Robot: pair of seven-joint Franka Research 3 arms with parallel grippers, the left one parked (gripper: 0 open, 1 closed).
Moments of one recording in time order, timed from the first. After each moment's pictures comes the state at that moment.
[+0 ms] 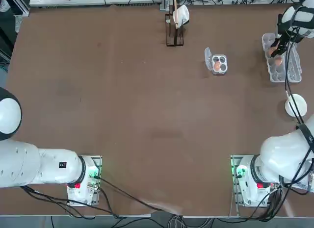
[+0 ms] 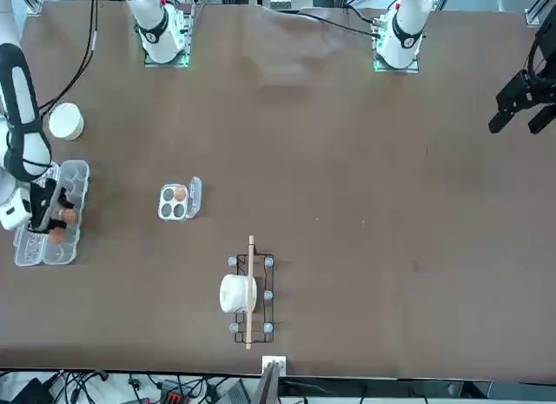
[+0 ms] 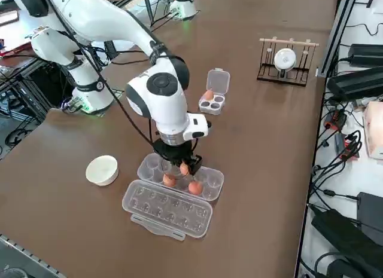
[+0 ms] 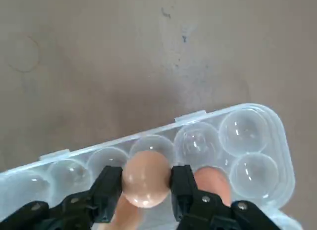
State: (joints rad) arm -0.44 0.55 0.06 -1.75 -0.01 2.28 -1.68
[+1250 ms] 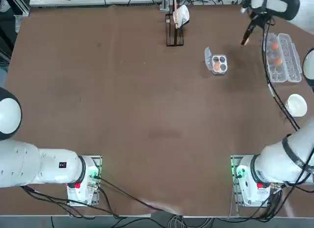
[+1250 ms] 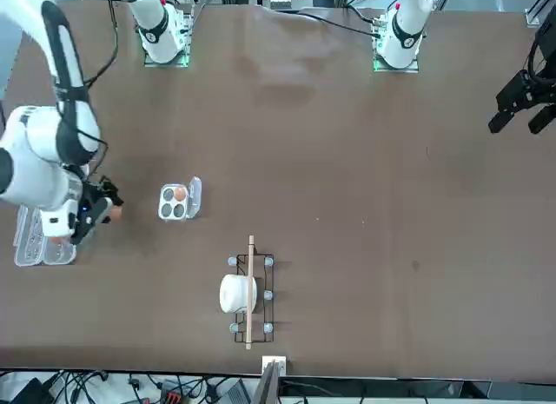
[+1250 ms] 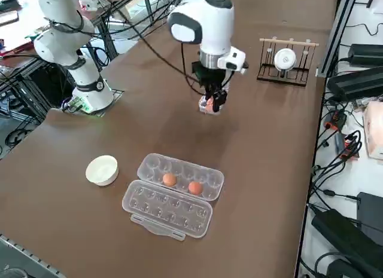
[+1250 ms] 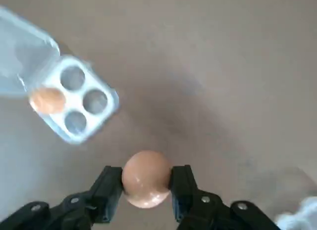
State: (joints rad) arm -0.06 0.40 0.08 -1.76 -0.01 2.07 -0.76
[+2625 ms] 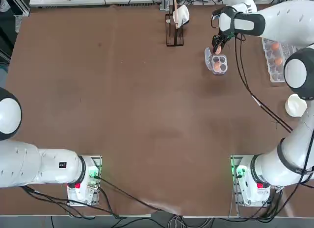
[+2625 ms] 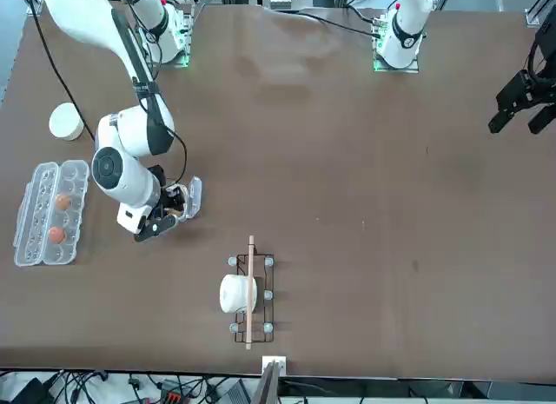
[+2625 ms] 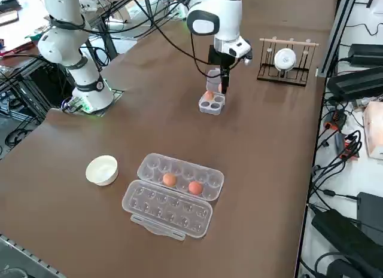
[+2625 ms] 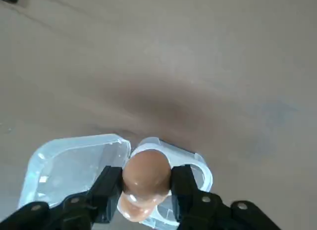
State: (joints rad) arm 0.17 0.46 0.07 -1.83 -0.01 2.23 -0.12
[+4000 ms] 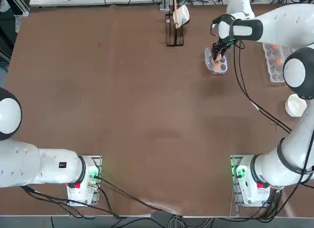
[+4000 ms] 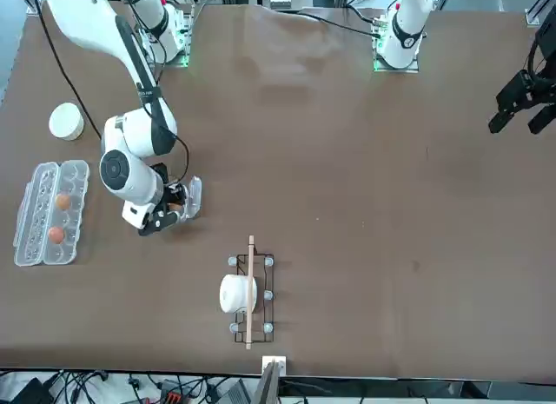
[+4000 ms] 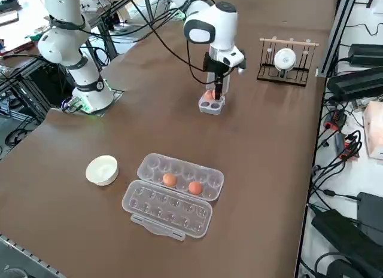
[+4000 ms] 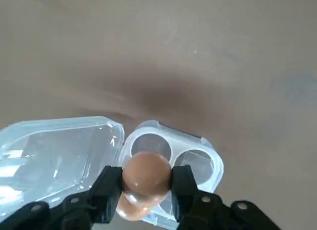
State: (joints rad) arm 0.17 0.47 0.07 -1.90 -0.01 2.26 -0.09
